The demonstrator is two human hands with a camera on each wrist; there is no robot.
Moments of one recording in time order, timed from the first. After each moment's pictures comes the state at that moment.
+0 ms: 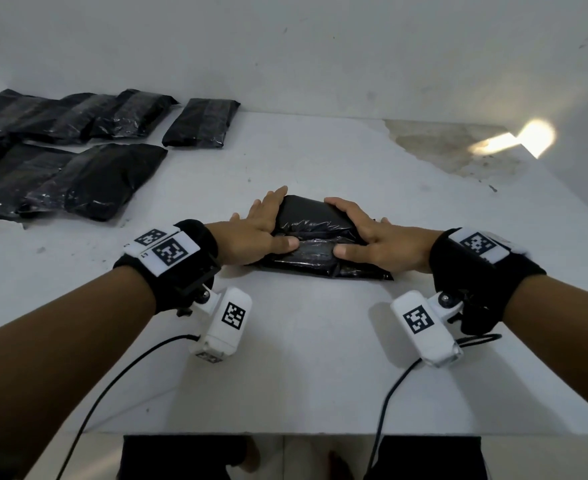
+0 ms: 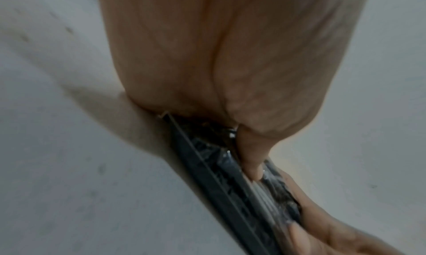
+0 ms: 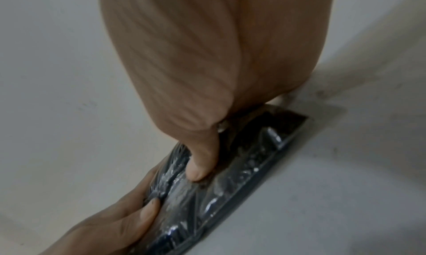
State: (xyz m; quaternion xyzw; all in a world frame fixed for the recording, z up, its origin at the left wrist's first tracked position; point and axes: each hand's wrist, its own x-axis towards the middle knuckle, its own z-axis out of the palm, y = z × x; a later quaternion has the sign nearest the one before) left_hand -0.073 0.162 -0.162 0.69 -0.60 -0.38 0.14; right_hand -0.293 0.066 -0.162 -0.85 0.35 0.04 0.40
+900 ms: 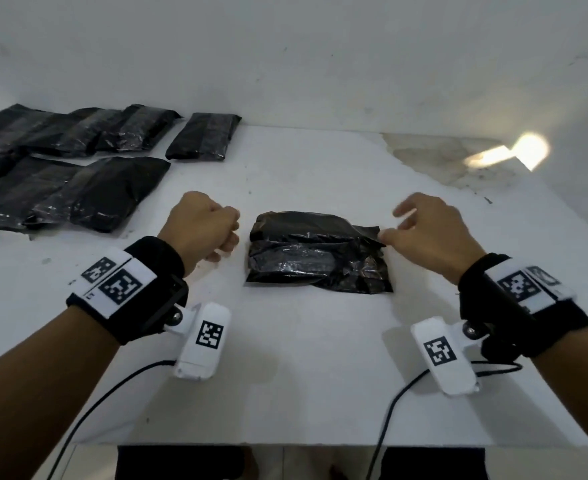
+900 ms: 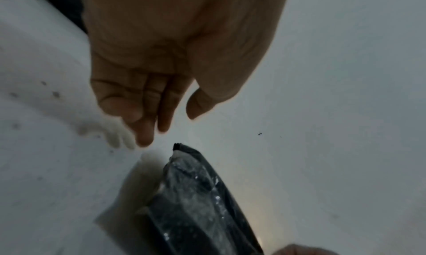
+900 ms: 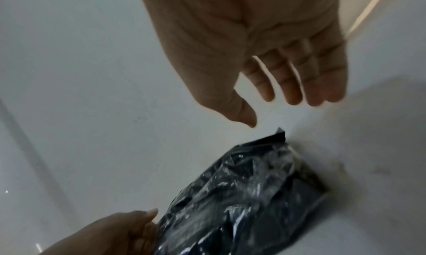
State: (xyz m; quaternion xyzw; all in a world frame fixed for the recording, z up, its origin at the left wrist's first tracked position) left_hand -0.047 0.183 -0.145 0.77 -0.38 -0.31 0.41; right_hand -0.322 0.076 -0.132 -0.78 0.55 -0.18 0.25
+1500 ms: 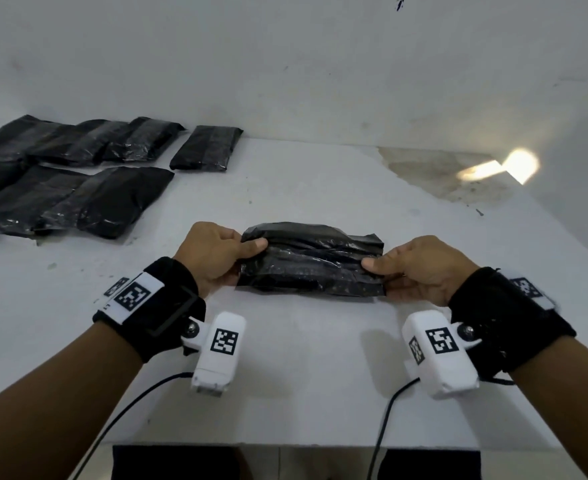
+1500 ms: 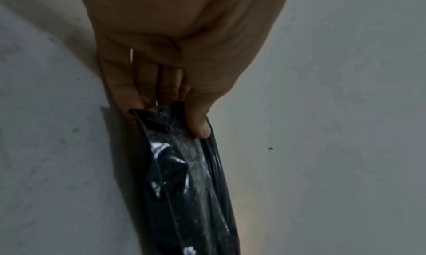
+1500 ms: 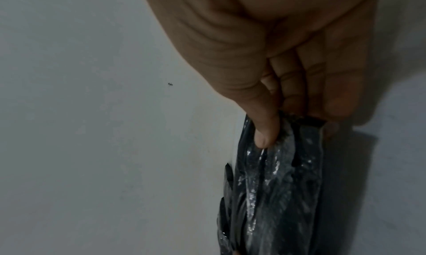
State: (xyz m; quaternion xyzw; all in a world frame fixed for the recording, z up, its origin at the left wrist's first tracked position) left_hand -0.069 0.194 -0.154 0.69 -0.30 -0.42 0.50; right_hand -0.322 0.094 -0.131 -0.55 0.58 -0.16 0.58
